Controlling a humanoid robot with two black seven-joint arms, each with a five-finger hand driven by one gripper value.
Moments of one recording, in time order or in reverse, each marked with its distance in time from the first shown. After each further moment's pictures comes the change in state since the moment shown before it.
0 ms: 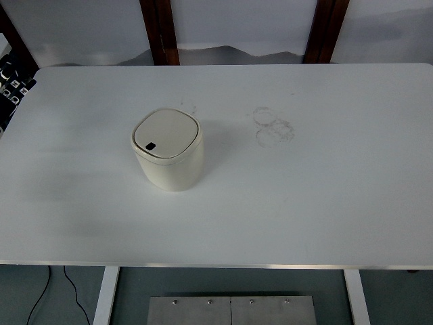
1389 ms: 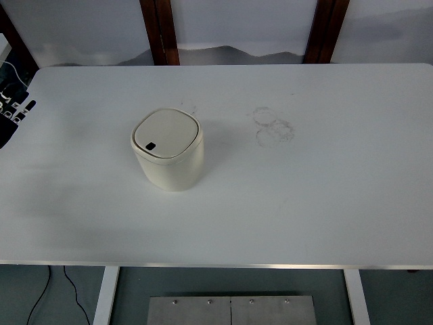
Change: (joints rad) left arm 0.053 -0.042 -0.009 0.062 -0.061 0.000 -0.001; right arm 0.001 0.000 0.002 0.000 0.003 0.000 0.000
